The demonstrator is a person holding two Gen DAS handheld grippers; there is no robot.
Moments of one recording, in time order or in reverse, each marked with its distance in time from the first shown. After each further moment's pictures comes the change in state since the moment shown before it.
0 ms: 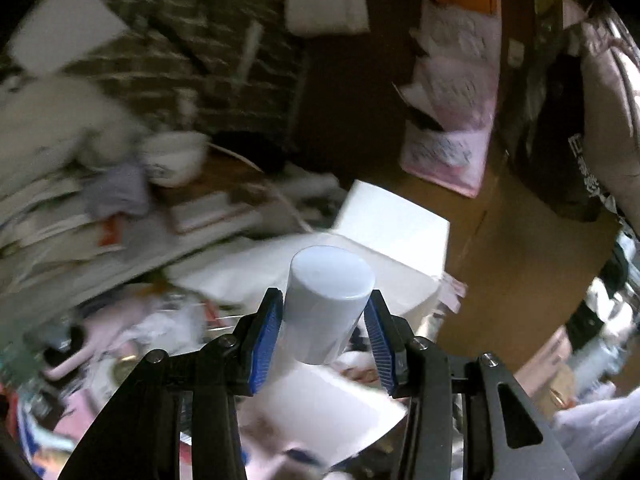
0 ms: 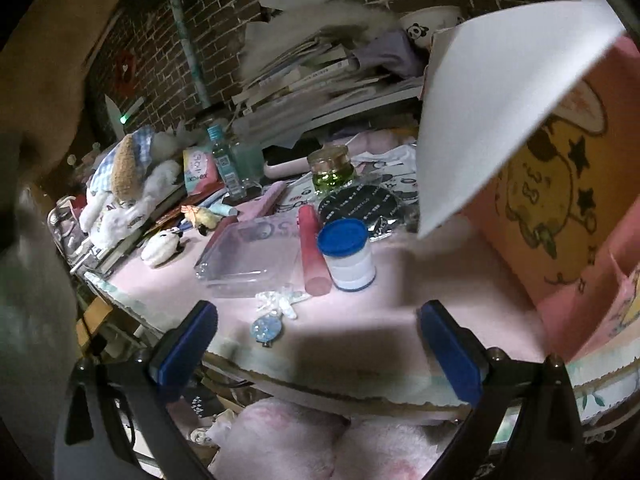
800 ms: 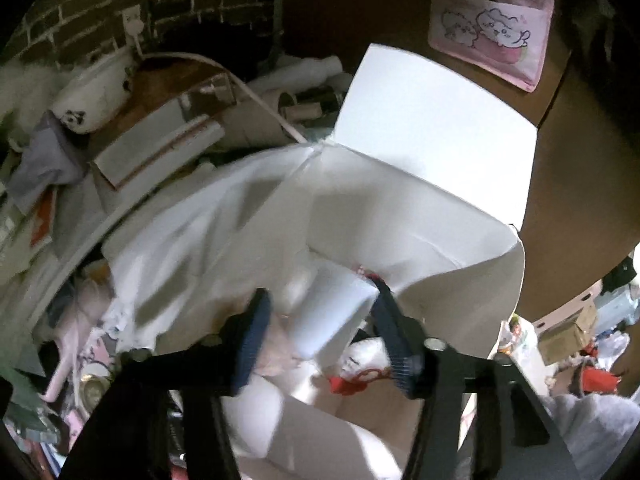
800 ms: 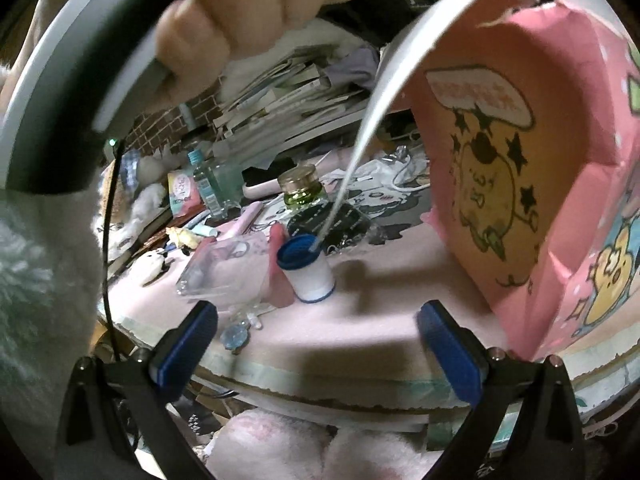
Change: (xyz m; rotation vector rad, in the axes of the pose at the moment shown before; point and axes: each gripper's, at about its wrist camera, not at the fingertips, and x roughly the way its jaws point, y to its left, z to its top) left arm 0.115 -0.017 0.005 0.085 0.368 0.141; right arm -0.009 -0.019 0.001 0.045 -0.063 -0.033
